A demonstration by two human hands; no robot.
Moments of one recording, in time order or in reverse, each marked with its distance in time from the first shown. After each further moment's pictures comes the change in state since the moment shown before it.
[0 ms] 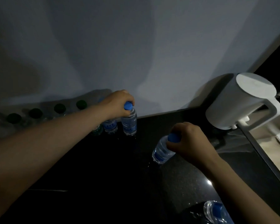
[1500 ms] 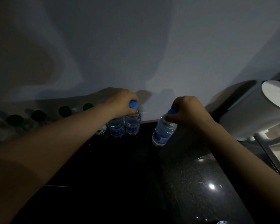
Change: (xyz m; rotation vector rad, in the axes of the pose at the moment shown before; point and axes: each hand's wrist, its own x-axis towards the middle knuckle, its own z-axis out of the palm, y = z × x) left_hand 0.032 -0.052 0.006 -0.061 0.063 -0.041; right_hand 0.128 -0.028 -0.005 -0.112 -0.031 -0.021
